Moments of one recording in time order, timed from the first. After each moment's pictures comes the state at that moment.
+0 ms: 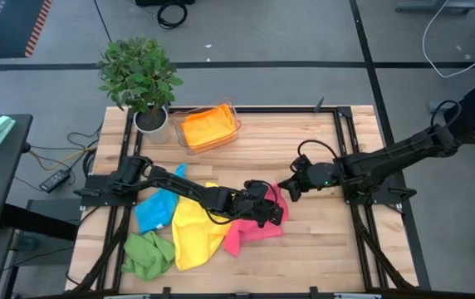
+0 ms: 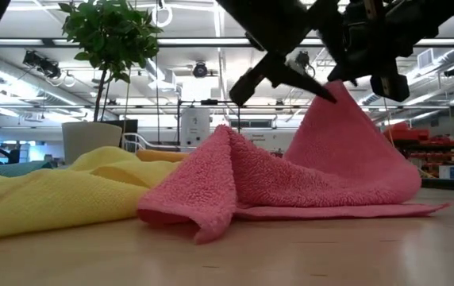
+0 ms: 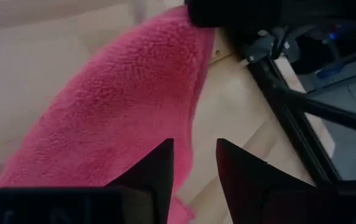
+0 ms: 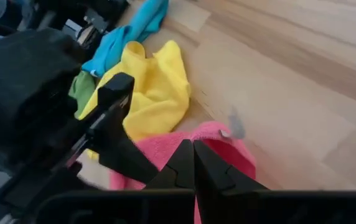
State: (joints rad) left arm -0.27 2.12 1.65 -0.22 -0.47 -1.19; right arm 0.22 1.03 0.62 -0.21 0.26 1.04
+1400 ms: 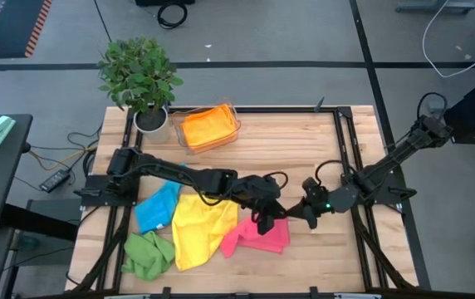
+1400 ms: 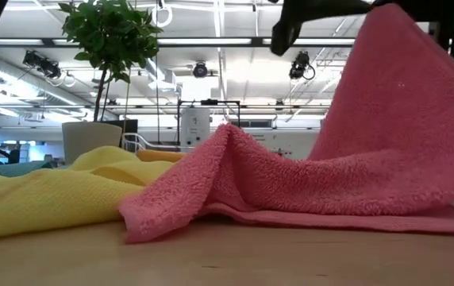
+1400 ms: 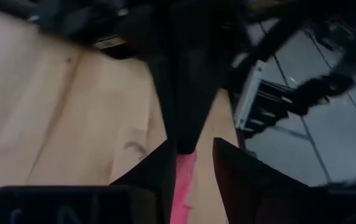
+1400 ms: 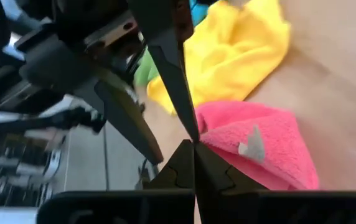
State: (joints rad) left arm -0.20 2.01 1.66 -0.11 0.08 -0.48; right arm 0.58 1.02 0.61 -0.05 0.39 1.20
